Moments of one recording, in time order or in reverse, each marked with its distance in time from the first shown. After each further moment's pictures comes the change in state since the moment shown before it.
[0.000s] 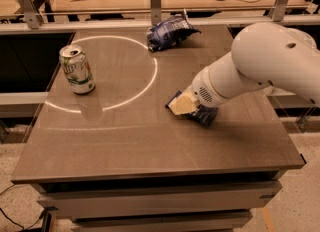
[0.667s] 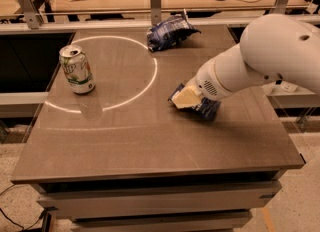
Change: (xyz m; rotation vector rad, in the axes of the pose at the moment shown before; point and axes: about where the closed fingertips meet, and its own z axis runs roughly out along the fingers) arm -0.020 -0.004 -0.012 0.011 -0.057 -0.053
